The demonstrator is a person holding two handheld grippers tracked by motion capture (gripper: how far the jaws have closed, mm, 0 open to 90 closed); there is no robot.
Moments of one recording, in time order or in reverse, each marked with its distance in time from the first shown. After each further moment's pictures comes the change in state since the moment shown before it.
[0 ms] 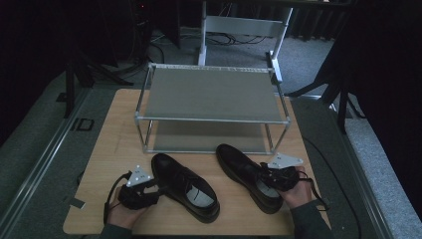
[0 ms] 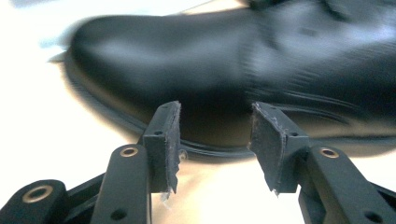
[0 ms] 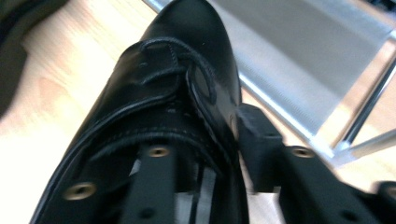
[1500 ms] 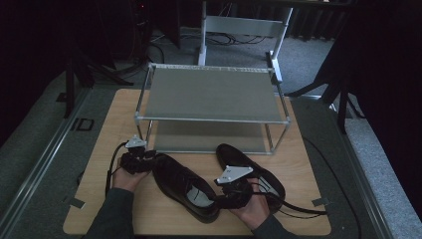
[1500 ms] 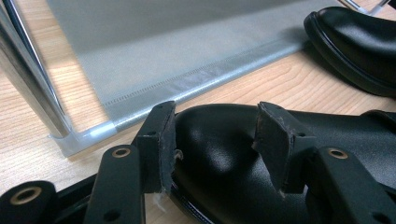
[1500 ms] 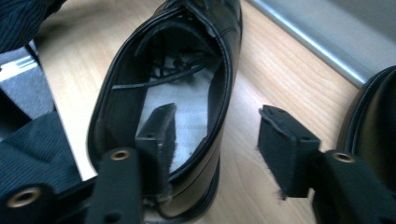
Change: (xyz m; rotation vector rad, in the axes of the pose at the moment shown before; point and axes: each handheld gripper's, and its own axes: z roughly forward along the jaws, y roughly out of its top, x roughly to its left) left arm 0.056 0.044 0.039 -0.034 -0.065 -0.107; right arm 0.121 0.071 0.028 0.053 0.263 0.009
